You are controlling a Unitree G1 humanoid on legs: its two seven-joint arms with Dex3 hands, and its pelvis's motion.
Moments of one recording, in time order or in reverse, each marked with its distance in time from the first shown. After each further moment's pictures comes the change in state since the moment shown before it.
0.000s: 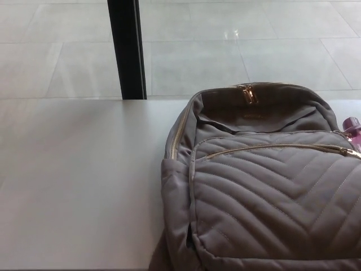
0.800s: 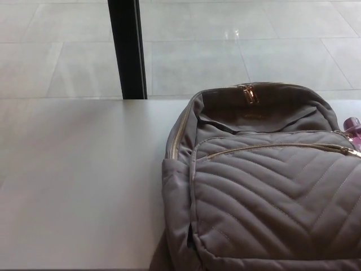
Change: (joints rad) left_arm 0.000 0.000 -0.004 0.004 0.004 -0.019 0.002; right_arm -0.080 -0.015 0.049 -0.037 -0.107 0.036 0.001
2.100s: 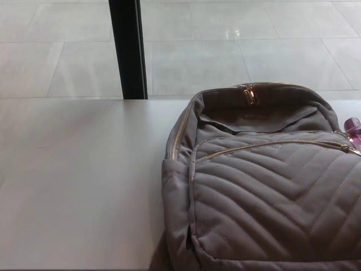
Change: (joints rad) left_arm -0.007 -0.013 0.019 0.052 0.000 -0.021 0.023; right_arm 0.016 0.219 -0.003 -0.009 -0.125 -0.015 -0.286
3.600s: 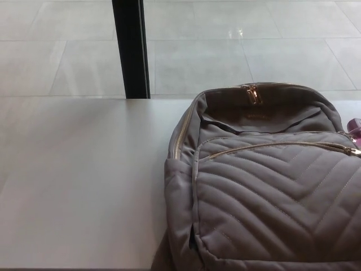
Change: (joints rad) left_arm 0.004 -0.049 0.073 -0.004 -0.004 -0.008 0.049; right_arm -0.262 0.259 -0.270 -0.073 0.436 0.535 0.105
